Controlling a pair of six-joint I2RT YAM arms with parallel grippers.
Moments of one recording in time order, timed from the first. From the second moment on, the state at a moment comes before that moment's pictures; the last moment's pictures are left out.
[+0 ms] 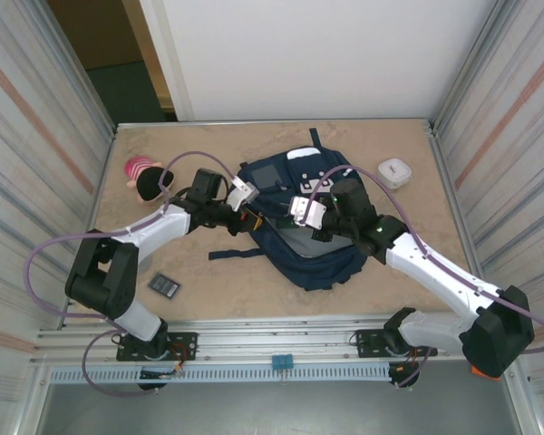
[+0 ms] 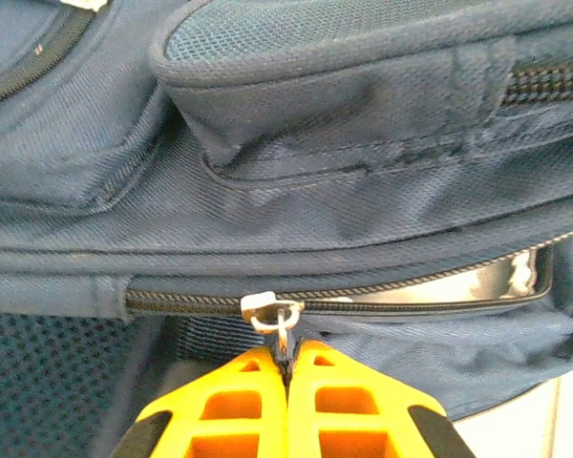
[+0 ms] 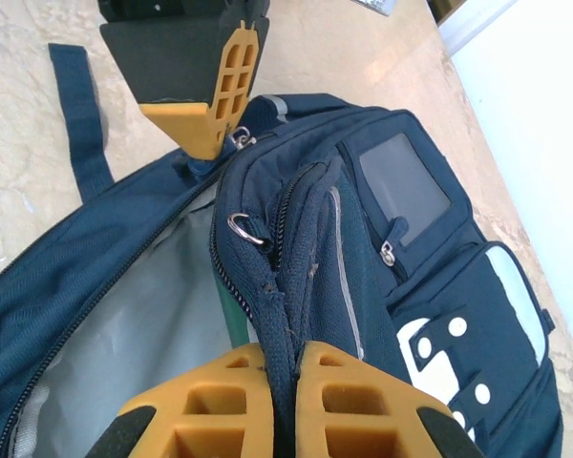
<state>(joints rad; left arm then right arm) -0.43 1.57 0.96 -0.27 0.69 0.13 0.65 1.16 0.88 -0.33 -0.15 -0.74</state>
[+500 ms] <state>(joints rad) -0.50 1.50 0.95 -0.32 0.77 -0.09 0.71 1.24 0.87 -0.21 -0.08 -0.66</state>
